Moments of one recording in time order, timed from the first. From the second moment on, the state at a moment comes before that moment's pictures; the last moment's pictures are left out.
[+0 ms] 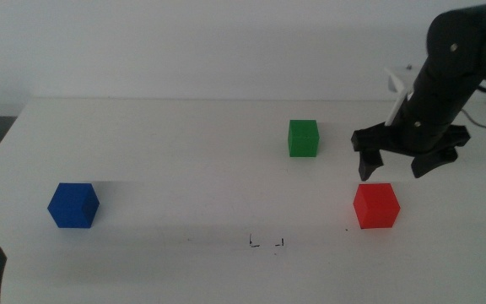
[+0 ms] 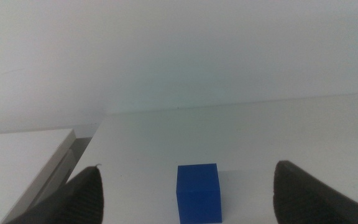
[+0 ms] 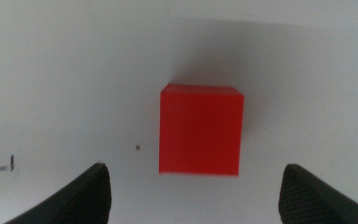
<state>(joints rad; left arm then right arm) -0.01 0.00 0.00 -0.09 0.15 0.13 0.32 1.82 -1.47 0.00 1.11 0.23</state>
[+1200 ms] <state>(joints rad) -0.01 0.00 0.00 -0.09 0.15 0.13 0.32 2.06 -1.47 -0.03 1.02 0.37</state>
